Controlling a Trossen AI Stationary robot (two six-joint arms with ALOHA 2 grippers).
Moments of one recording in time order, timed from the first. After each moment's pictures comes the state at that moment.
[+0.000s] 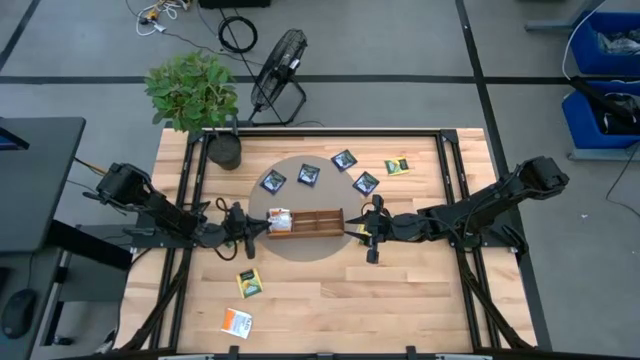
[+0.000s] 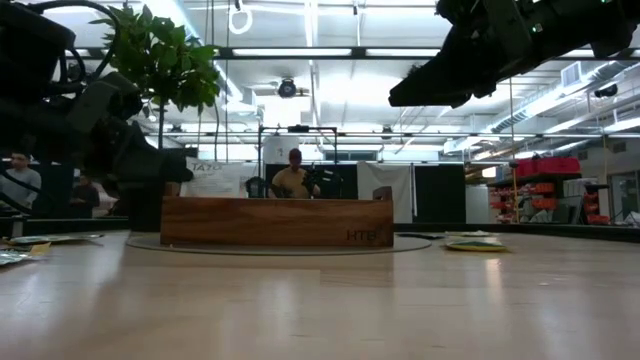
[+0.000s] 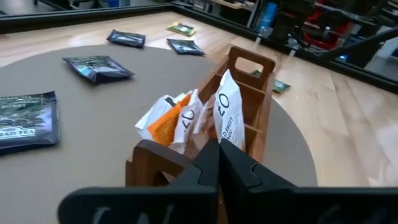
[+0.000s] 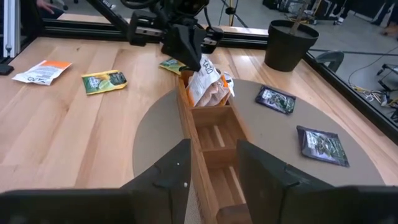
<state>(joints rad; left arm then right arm) -0.40 1.50 0.01 1.18 -0.73 -0.51 0.30 1.35 0.57 0.40 0.43 0.05</state>
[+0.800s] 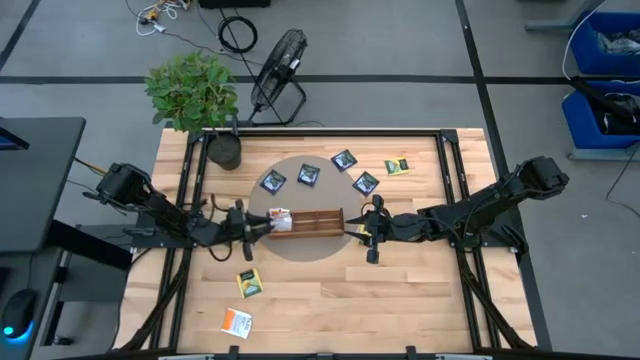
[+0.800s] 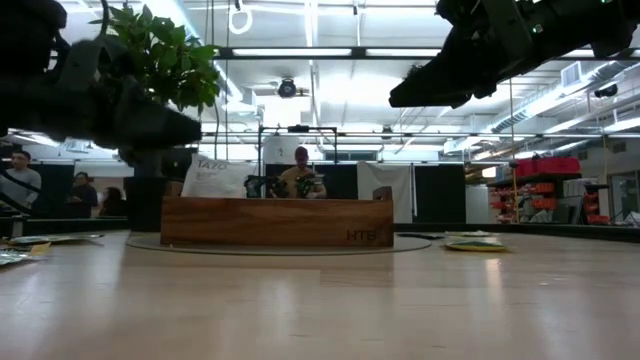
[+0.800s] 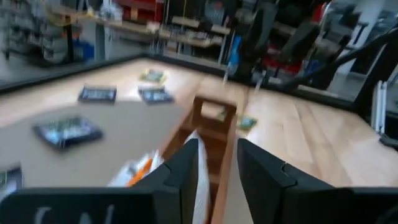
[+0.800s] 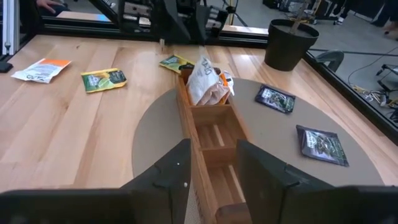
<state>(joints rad) -0.40 1.50 0.01 1.43 -0.69 -0.26 0.30 1.35 0.57 0.40 0.43 0.04</state>
